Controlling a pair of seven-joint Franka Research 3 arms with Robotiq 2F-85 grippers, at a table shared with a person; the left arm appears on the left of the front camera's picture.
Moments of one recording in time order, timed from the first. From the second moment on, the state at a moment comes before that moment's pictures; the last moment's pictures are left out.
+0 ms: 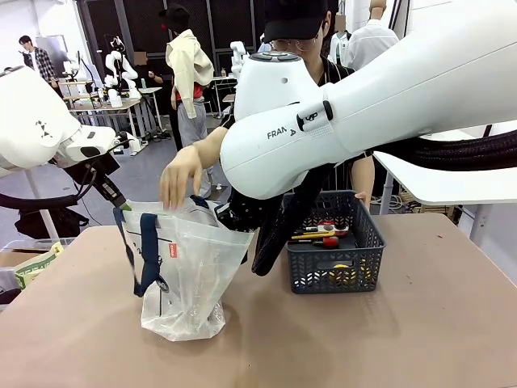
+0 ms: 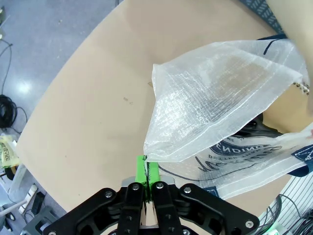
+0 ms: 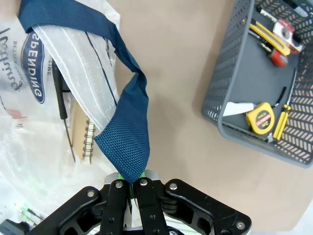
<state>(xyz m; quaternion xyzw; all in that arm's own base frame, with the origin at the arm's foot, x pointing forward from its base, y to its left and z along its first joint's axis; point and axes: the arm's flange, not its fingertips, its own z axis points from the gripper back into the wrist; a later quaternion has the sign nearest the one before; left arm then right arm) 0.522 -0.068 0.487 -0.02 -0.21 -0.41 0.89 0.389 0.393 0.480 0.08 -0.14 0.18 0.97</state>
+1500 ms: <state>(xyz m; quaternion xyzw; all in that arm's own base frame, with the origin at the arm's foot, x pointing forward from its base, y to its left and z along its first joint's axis) 0.522 -0.068 0.487 -0.02 -0.21 -0.41 0.89 0.389 0.393 0.480 0.08 -0.14 0.18 0.97</state>
